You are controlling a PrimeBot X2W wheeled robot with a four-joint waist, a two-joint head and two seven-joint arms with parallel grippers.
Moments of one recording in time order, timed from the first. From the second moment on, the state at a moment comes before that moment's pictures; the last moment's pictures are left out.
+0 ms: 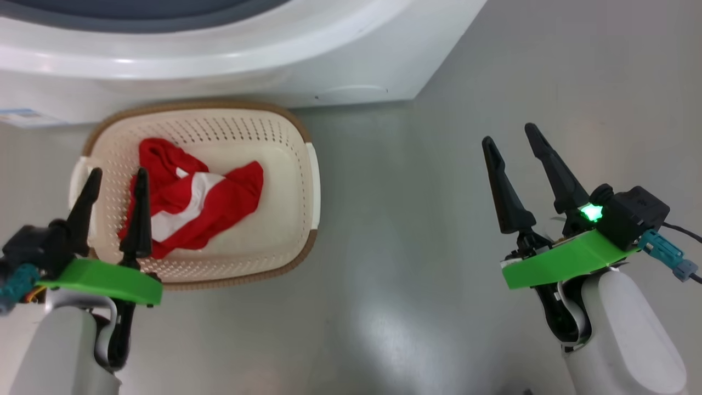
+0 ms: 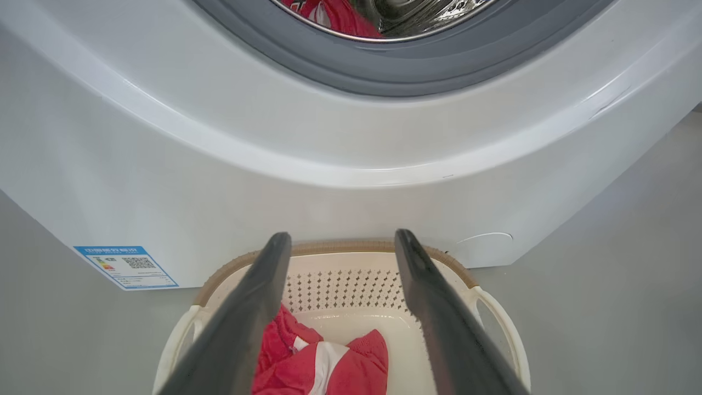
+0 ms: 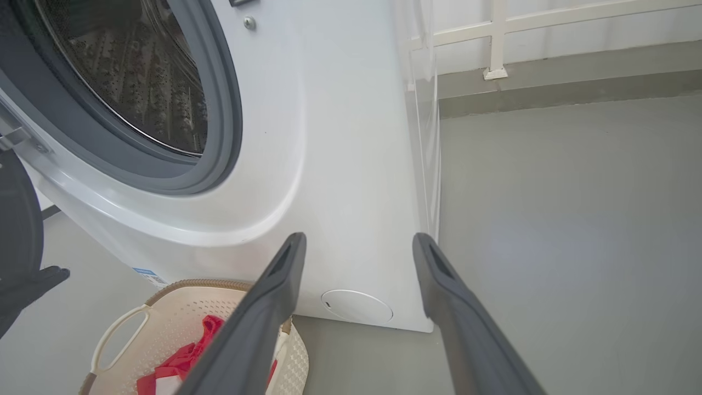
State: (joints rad) left arm -0.43 0.22 -0.12 0.38 -0.35 -0.13 -0.25; right arm -0.40 -0.13 0.15 0.13 0.34 0.13 -0.26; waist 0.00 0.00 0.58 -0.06
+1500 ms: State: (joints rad) left arm -1.00 0.37 -0.70 1.07 -0.80 -0.13 -0.18; right arm -0.50 -0.06 0.17 0.06 0.32 0.13 -0.26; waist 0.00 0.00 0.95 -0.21
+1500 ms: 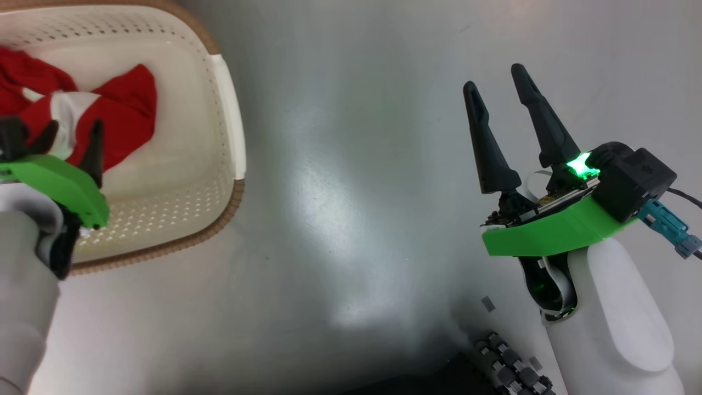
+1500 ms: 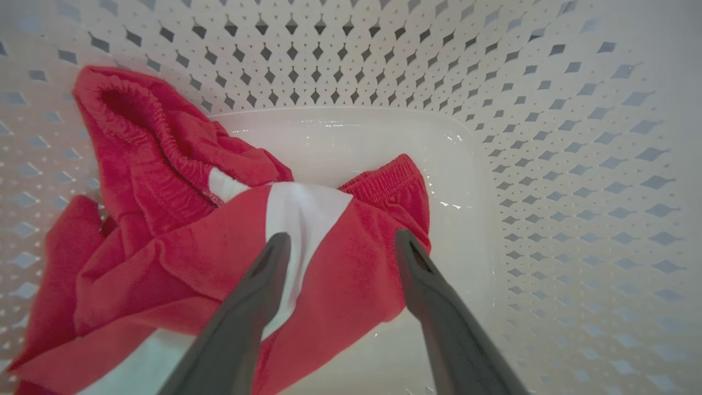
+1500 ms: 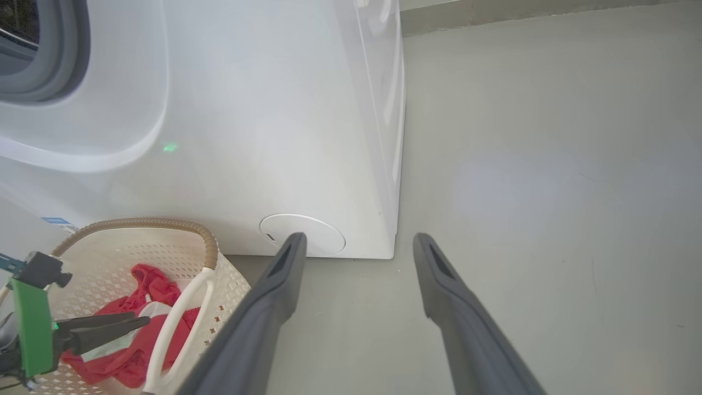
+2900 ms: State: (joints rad) left arm -1.05 0.44 -0.99 1.06 -1.05 -0.13 -0.16; right arm -0.51 -0.06 0.19 0.05 0.29 0.13 -0.26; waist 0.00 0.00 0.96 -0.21
